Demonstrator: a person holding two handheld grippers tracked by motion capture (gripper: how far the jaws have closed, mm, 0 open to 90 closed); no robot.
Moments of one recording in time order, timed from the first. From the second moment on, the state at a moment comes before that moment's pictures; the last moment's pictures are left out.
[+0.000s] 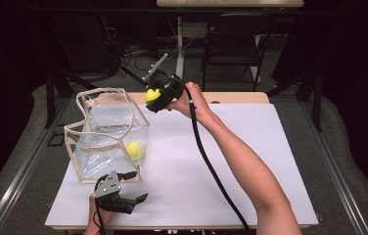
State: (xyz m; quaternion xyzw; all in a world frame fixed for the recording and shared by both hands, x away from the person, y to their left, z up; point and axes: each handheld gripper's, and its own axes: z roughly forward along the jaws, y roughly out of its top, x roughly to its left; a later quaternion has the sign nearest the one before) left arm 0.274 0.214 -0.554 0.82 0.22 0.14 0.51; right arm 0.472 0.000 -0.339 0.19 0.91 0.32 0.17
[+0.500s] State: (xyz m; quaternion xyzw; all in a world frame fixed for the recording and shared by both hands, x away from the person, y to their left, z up) left arm 0.274 0.215 -0.554 0.82 0.21 0.14 0.51; right arm 0.471 0.009 -0.328 0.18 0.91 0.34 0.18
